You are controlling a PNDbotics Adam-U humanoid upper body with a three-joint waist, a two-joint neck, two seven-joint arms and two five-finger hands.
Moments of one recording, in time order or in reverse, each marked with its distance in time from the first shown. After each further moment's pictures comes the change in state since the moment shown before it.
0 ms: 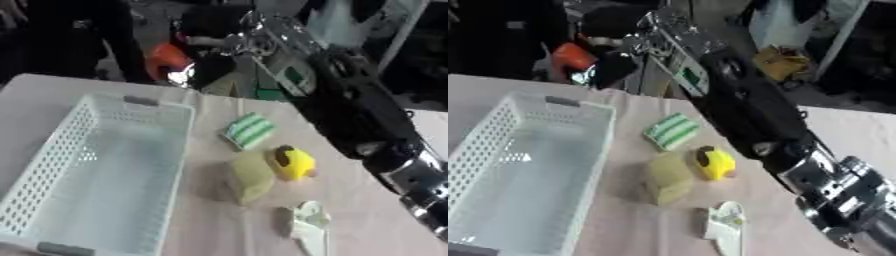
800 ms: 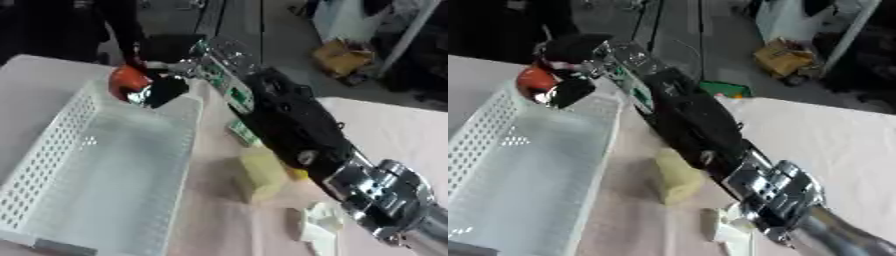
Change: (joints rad) left arm -0.044 -0.041 0.000 0.000 0.009 -0.005 -0.006; right arm 0.010 0.106 -0.036 0.176 0.140 -0.028 -0.098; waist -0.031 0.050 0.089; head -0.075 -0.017
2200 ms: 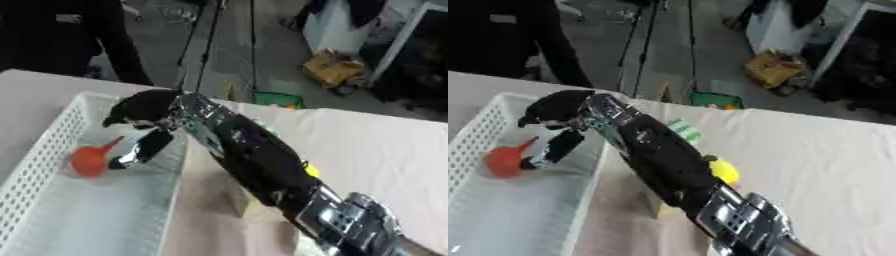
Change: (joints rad) left arm 0.003 -0.023 0.000 0.000 0.001 0.003 -0.005; right arm 0.026 0.086 -0.009 0.127 0.150 -0.108 -0.043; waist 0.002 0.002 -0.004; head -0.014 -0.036
